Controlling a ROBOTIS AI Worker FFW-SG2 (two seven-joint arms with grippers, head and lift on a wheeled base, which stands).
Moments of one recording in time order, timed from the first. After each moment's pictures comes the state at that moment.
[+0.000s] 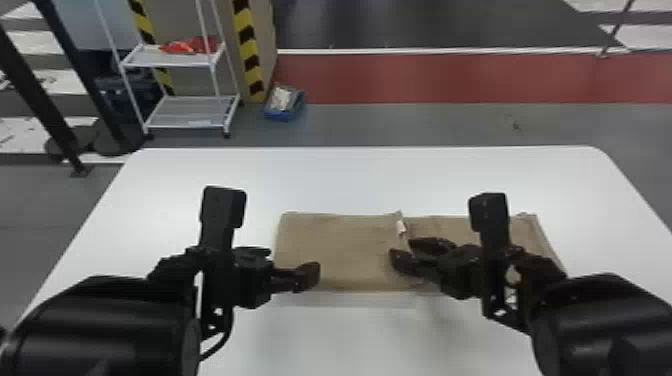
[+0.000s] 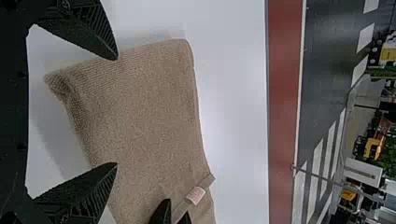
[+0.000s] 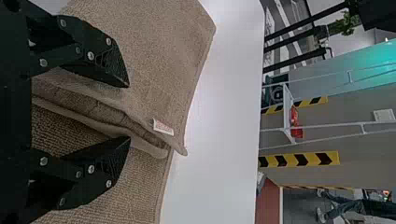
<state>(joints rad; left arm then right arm) 0.13 0.00 -0.05 -2.17 -0.18 1.17 -0.52 -0.02 -0.13 0.14 -1.73 -0.04 0.73 0.54</state>
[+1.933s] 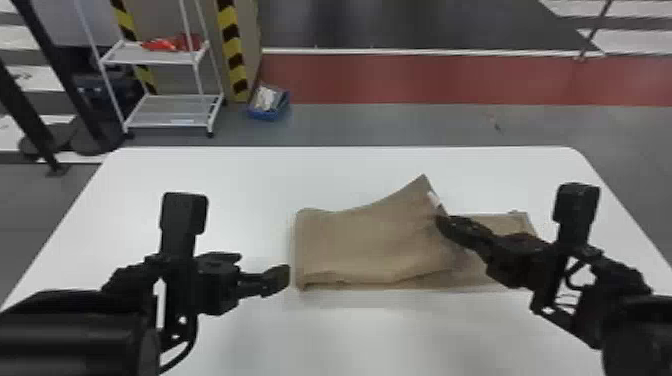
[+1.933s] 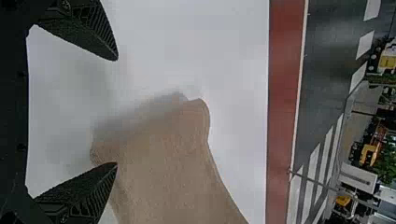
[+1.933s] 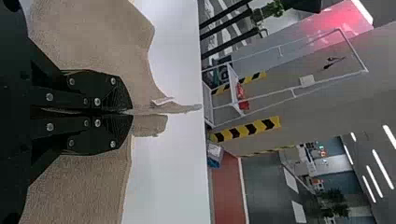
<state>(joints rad) 0.15 0.00 0.01 -2.18 -0.17 1.16 -0.55 0.11 -0.13 -0.14 -1.93 -0.23 0.72 0.58</state>
